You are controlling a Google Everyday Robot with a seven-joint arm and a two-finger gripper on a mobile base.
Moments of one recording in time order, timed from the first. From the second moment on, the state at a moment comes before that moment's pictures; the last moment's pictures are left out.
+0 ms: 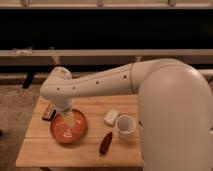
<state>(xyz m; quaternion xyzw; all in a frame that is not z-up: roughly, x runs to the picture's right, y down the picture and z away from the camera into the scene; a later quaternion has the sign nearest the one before) -0.199 0.131 0.721 -0.28 -0.13 -0.23 0.93</state>
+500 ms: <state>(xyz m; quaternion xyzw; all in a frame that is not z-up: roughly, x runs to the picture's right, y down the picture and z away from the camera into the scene) -0.202 0.126 0.726 -0.26 -0.13 -0.25 0.92</state>
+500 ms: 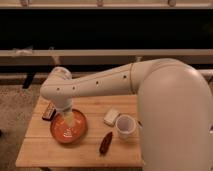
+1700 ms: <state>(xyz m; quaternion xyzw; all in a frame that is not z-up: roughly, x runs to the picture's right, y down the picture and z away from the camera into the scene) -0.300 -0.006 0.904 -0.13 -0.19 -0.58 0.78</state>
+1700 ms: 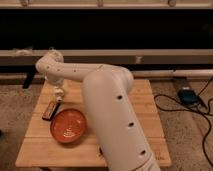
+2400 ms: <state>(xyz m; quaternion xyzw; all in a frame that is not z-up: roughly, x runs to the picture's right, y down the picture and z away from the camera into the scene) -0.329 -0.012 0.971 -0.11 -0.14 -0.63 0.76</state>
